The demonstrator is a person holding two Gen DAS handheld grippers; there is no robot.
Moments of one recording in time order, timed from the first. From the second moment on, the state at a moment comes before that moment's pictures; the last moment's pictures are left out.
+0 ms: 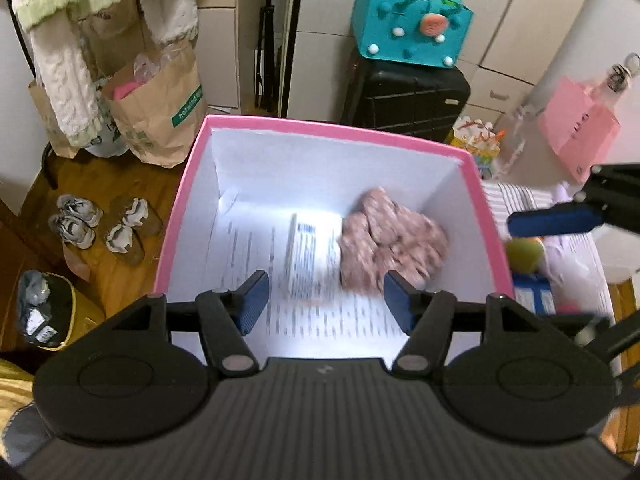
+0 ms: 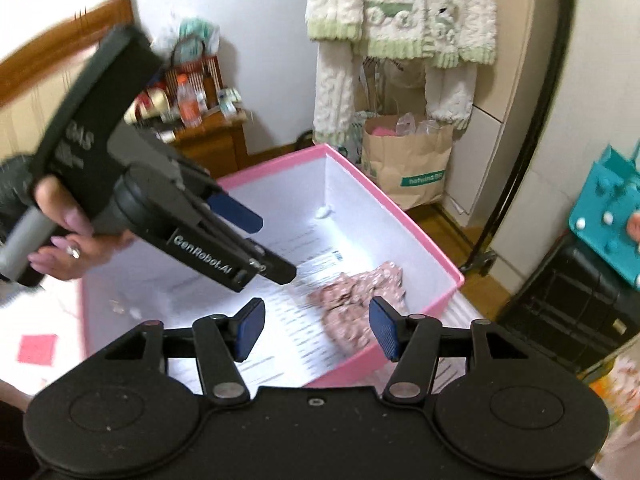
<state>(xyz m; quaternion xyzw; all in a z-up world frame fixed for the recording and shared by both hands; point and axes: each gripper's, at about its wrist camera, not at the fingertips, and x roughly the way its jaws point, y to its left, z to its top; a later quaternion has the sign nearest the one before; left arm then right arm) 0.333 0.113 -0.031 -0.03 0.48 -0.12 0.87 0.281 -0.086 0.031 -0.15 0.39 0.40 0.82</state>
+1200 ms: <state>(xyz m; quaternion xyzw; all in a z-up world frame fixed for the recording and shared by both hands) 0.111 0.004 0.052 0.10 0.45 -0.26 0.85 0.084 -0.220 0.045 -0.10 0.37 0.38 0.84</state>
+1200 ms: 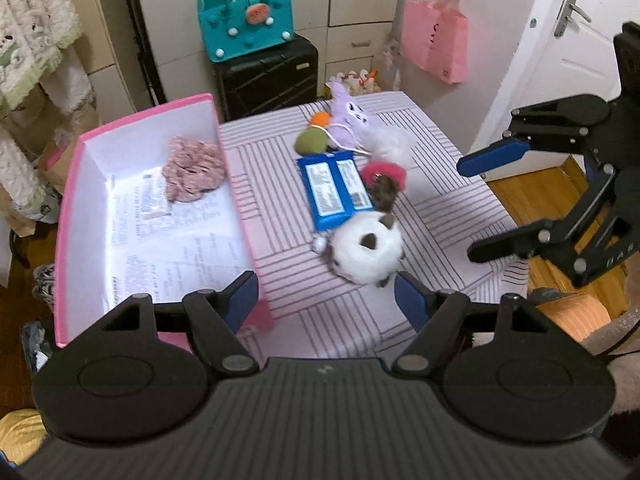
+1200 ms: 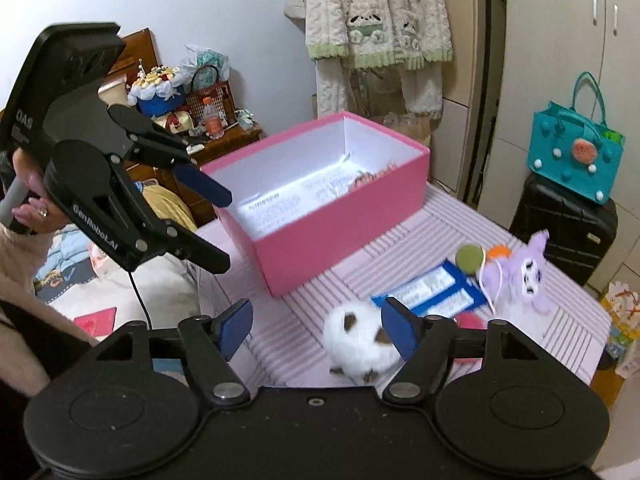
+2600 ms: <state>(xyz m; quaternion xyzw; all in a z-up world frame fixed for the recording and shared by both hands) 0.161 -0.059 -0.086 0.01 0.46 -0.30 0.84 0.109 -0.221 -0.126 -0.06 0.33 0.32 0.88</state>
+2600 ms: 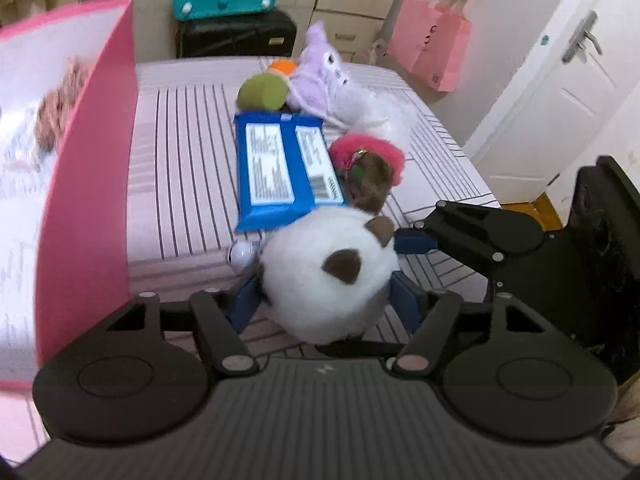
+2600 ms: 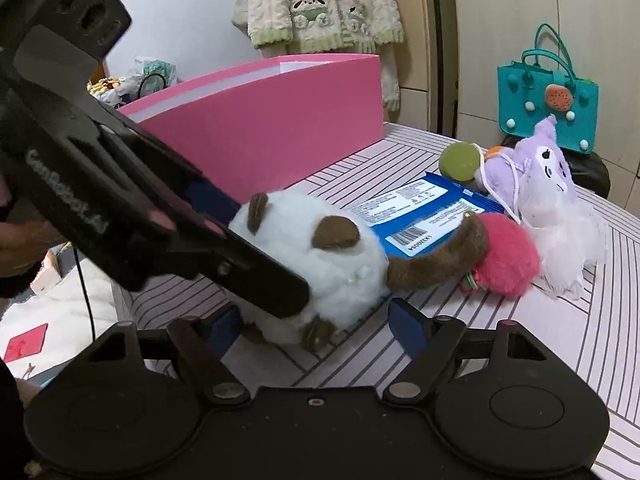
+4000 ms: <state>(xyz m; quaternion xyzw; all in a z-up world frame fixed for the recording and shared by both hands) 0.104 0.006 -0.006 -0.04 0.55 -0.31 0.78 0.048 -0.139 -0.017 -0.13 0.40 0.37 0.83</state>
